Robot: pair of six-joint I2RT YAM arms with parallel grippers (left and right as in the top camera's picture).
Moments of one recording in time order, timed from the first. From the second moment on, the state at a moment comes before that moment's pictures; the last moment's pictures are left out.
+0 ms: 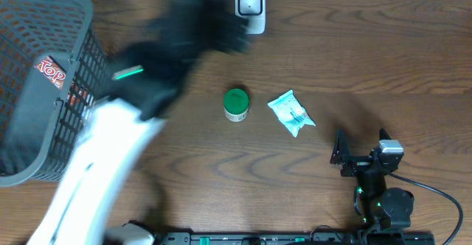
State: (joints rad) left arm -0.45 1.49 1.92 -0.83 -0.17 -0.04; right arm 0.02 0.01 0.01 -0.07 -0.03 0.14
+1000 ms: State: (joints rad) left arm 0.48 1.86 1.94 -1.02 -0.17 -0.20; right arm 0.02 0.01 0.01 -0.07 -0.03 0.14
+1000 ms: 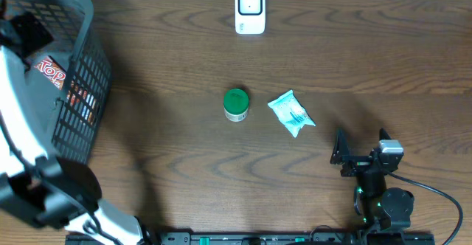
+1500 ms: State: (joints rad) left arm 0.48 2.17 1.93 -0.91 -0.17 -0.27; right arm 0.02 0.01 0.01 -0.07 -0.03 0.14
